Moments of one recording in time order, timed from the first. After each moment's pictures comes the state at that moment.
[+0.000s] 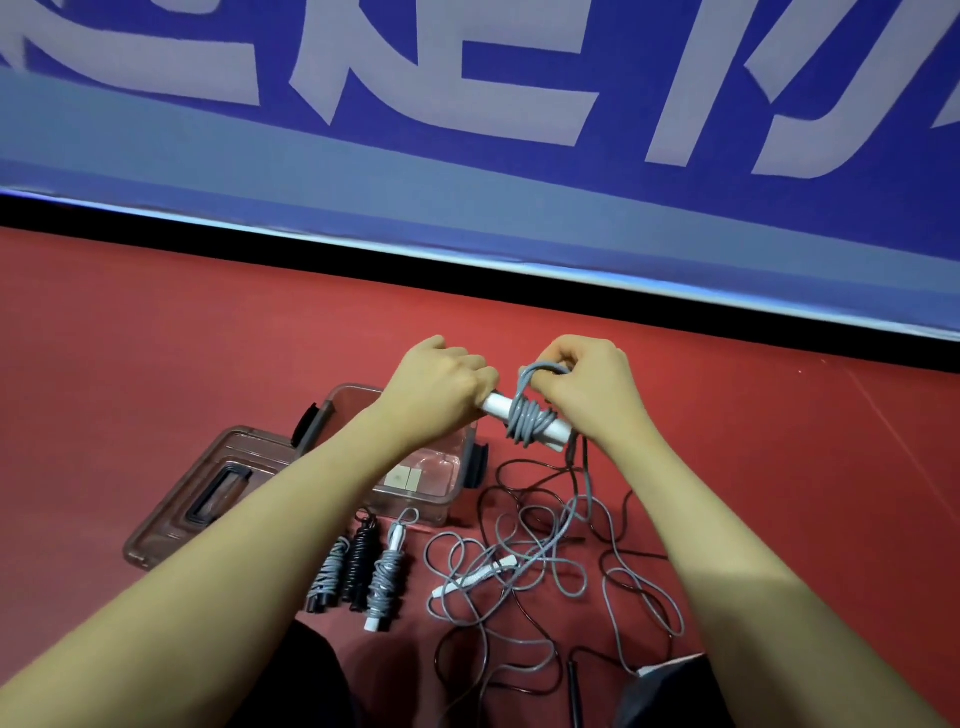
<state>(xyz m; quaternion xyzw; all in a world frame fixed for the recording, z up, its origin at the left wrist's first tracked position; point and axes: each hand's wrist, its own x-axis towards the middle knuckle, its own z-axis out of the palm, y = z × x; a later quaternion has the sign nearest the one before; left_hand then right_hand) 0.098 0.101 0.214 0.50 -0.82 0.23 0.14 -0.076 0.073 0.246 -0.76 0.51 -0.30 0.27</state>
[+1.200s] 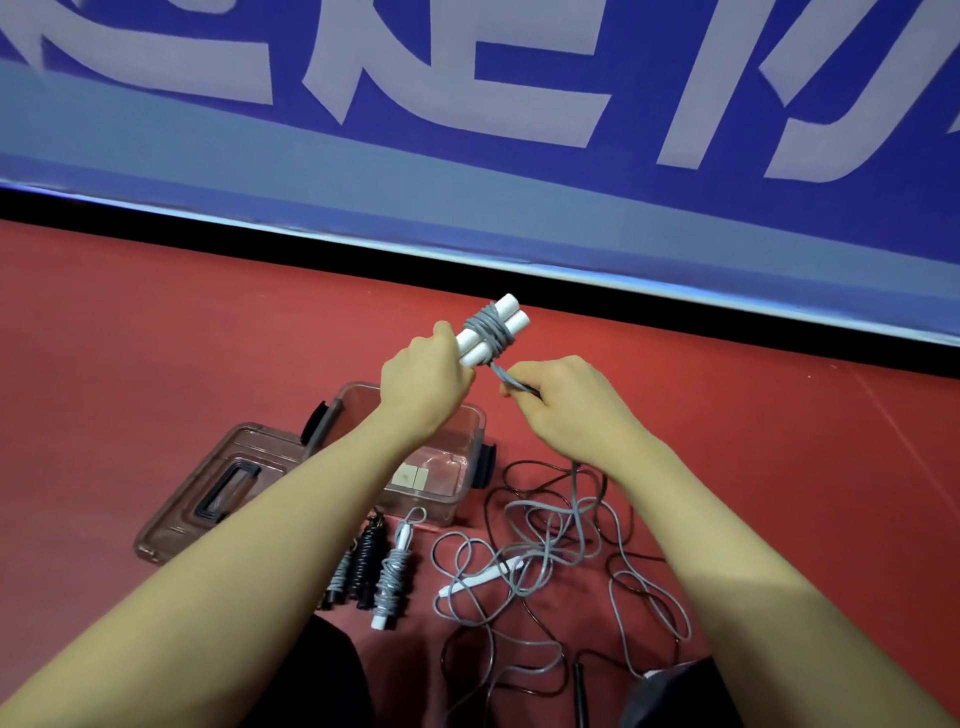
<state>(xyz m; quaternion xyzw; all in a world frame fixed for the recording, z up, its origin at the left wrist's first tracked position) 0.097 0.098 0.217 0.81 -0.56 -0.02 0.19 -0.060 0.085 0.245 -0.90 0.37 -0.16 0.12</state>
